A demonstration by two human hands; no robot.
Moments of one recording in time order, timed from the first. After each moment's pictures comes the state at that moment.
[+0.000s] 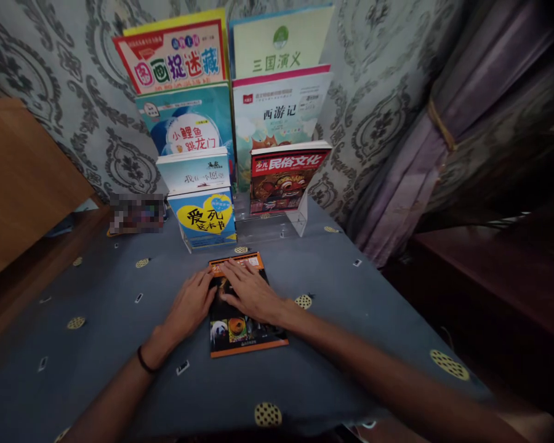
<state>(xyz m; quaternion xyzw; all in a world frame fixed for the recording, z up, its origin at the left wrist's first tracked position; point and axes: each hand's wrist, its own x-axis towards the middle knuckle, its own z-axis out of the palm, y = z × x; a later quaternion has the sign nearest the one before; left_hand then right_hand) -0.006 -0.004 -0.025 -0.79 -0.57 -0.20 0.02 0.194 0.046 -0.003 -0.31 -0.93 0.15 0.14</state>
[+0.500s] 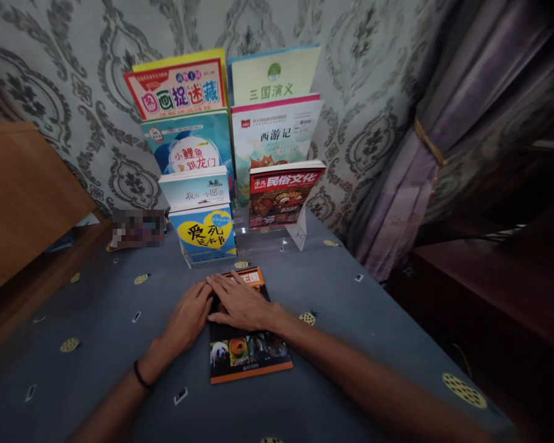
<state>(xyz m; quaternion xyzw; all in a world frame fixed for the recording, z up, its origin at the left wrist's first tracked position) -0.013 0.010 -0.022 -0.81 -0.55 -0.21 0.01 0.175 0.064 -0.003 -0.24 -0.95 0.14 0.13</state>
